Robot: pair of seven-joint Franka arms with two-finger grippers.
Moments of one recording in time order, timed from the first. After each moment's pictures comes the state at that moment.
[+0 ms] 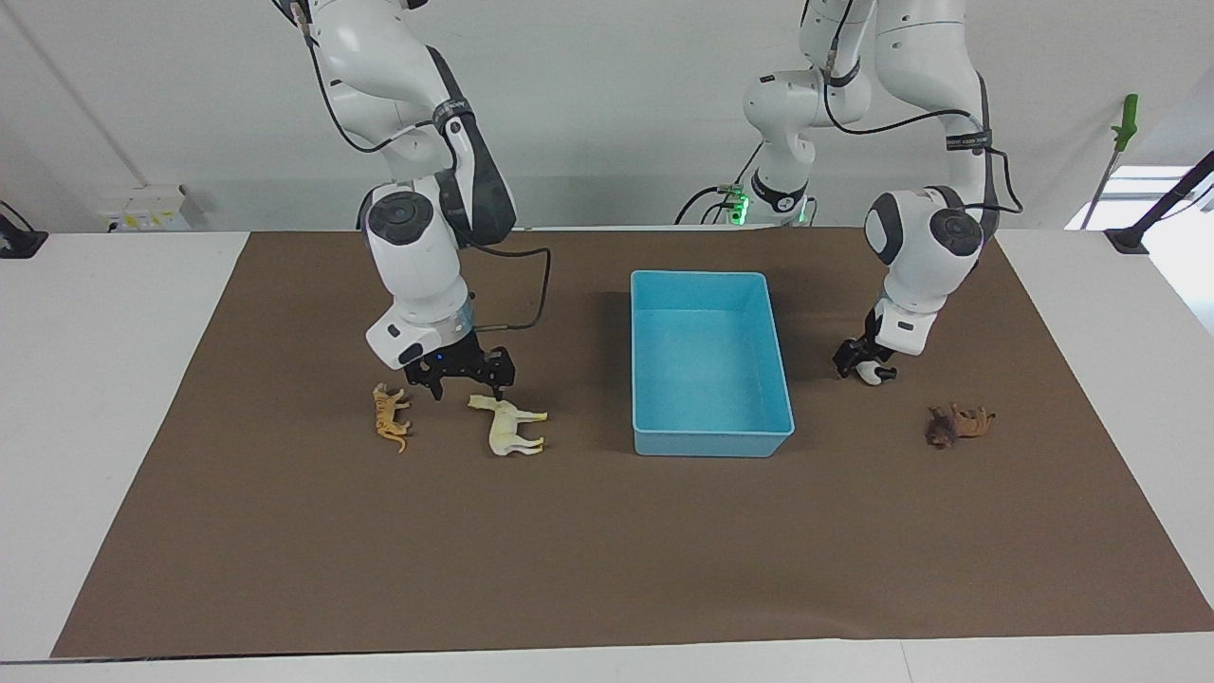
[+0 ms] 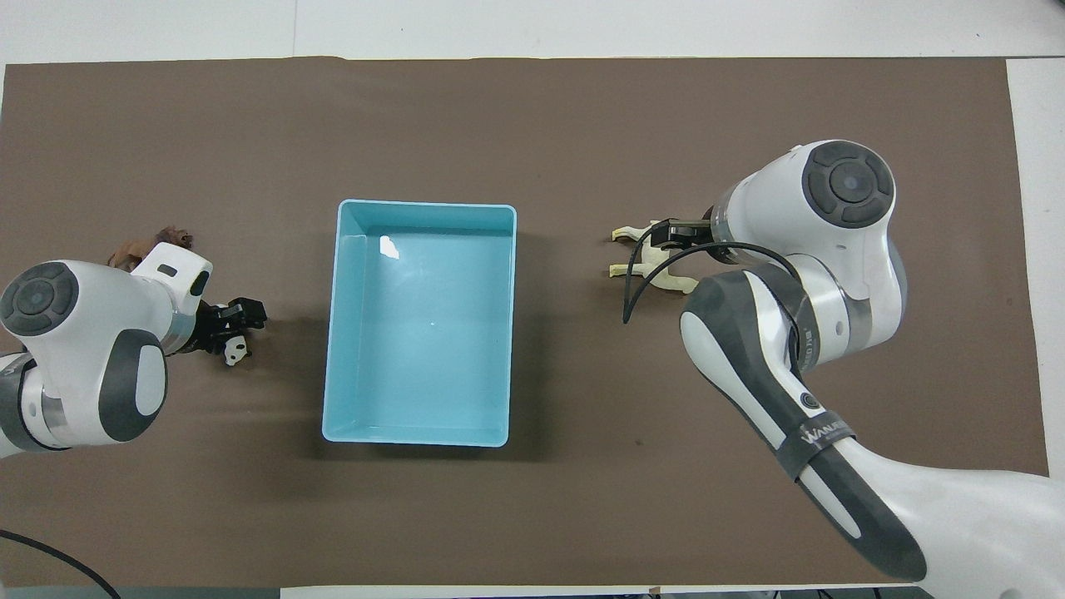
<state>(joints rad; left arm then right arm) 0.00 0.08 -0.01 -2.34 0.02 2.42 -0.30 0.27 0.25 0.02 -1.90 0.01 2.24 0.38</state>
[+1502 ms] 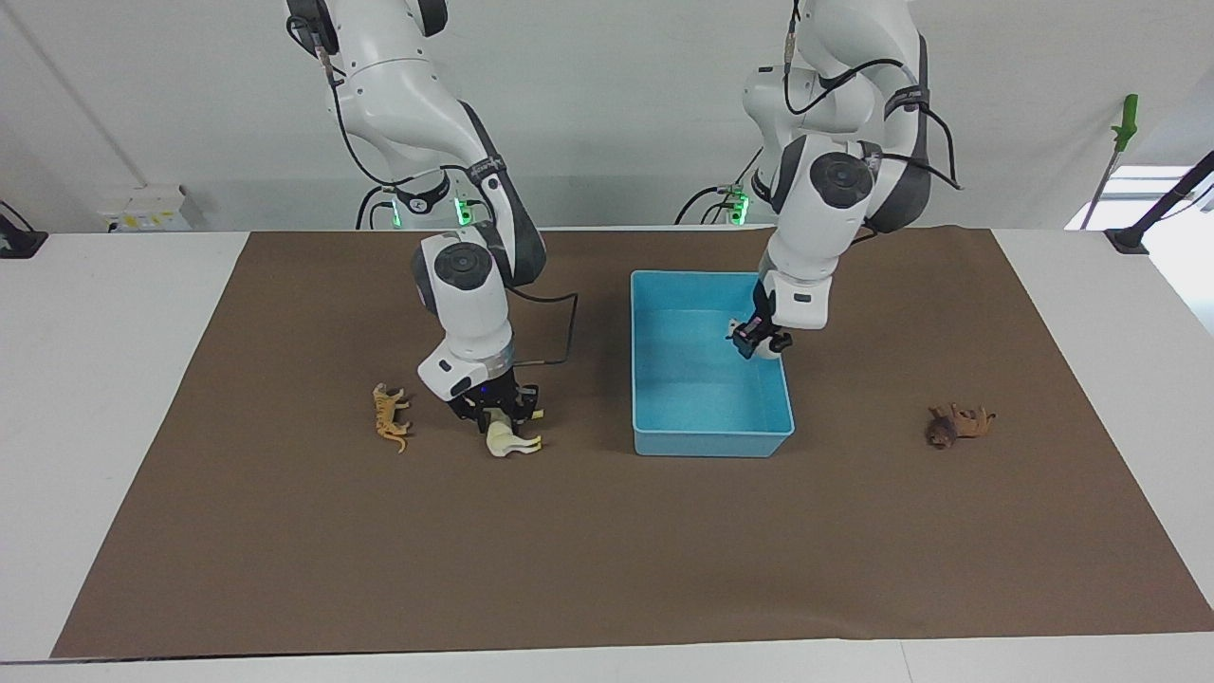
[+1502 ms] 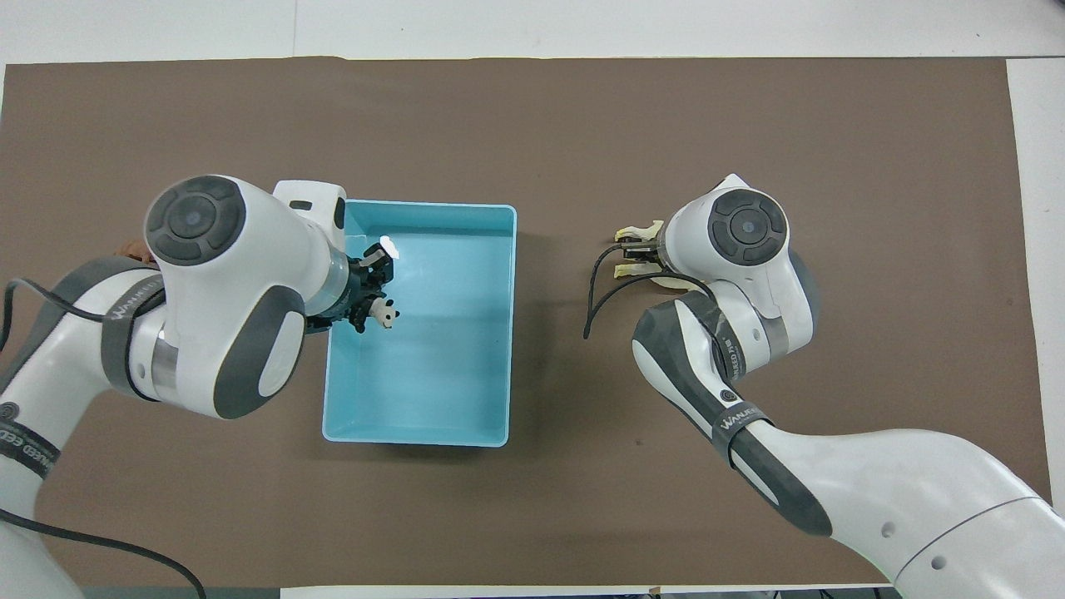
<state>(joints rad) -0.39 0.08 -0.04 -2.02 -0.06 2.10 -0.99 0.32 0.38 0.02 -1.94 -0.09 2.46 0.46</state>
